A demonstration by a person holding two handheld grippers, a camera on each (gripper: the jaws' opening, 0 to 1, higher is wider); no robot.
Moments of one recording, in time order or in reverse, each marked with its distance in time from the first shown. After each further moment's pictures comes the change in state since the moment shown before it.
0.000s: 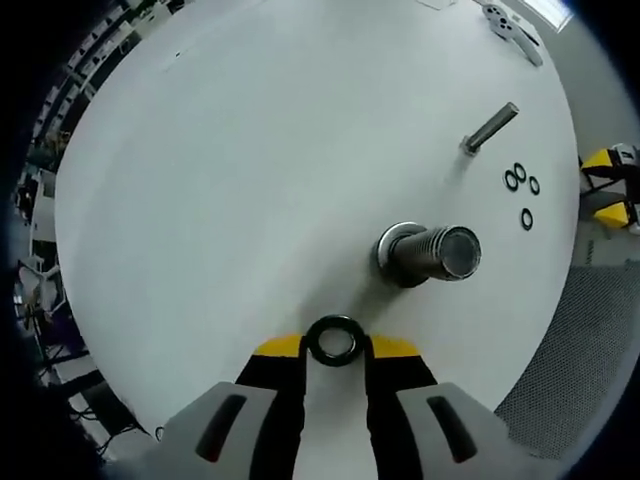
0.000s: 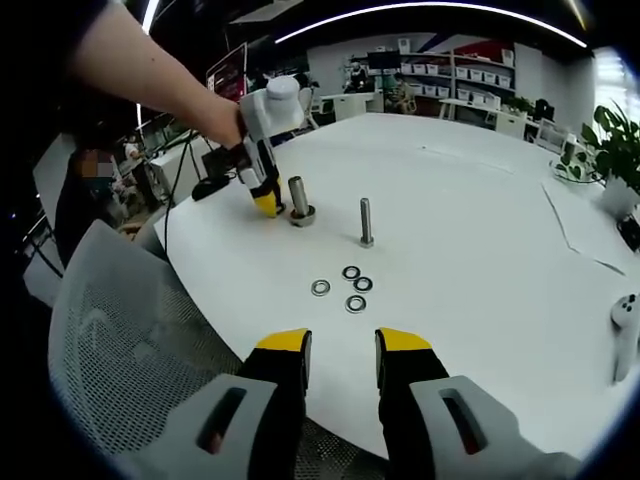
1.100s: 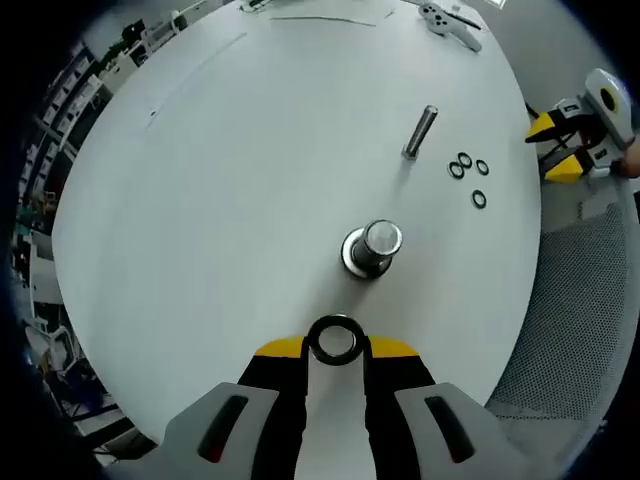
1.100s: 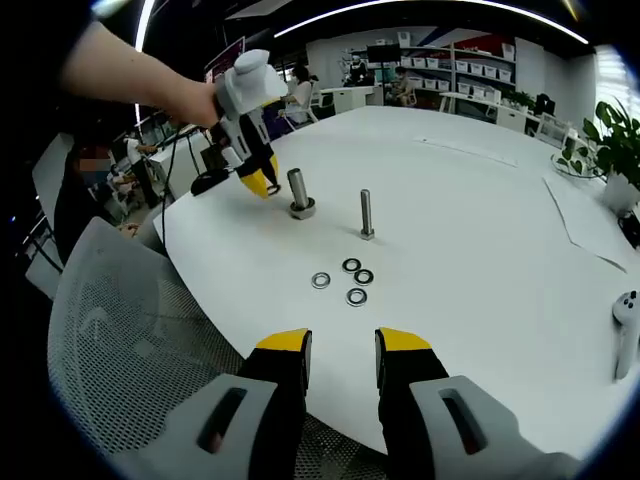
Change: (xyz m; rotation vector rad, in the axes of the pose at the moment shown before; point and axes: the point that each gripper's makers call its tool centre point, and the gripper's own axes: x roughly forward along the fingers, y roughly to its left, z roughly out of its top) left arm -0.040 -0.015 0.010 0.220 -0.105 -0.026; right arm 0.002 0.001 -0.006 0.005 0.034 0.003
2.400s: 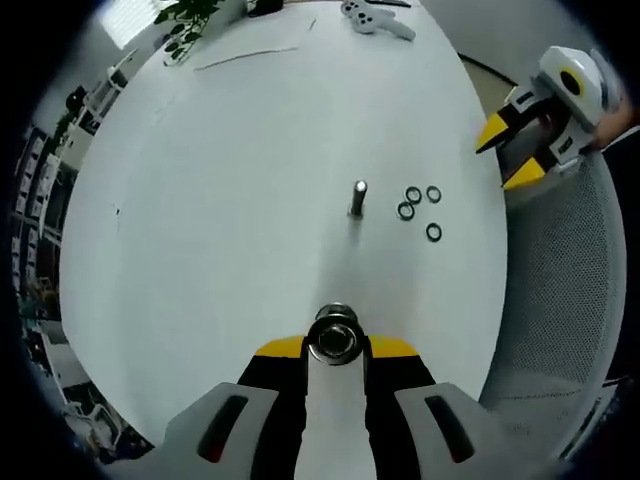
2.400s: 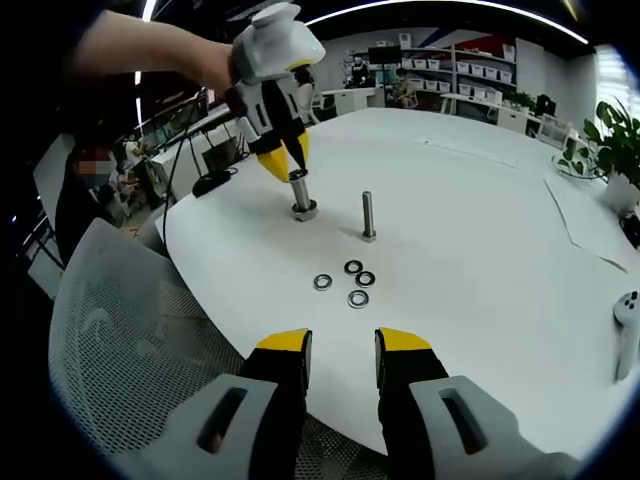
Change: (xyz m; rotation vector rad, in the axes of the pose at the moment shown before) left arm -0.008 -0.021 0.059 0.277 0.035 -0.033; right arm 0.000 0.001 0.001 -0.001 -0.009 0.007
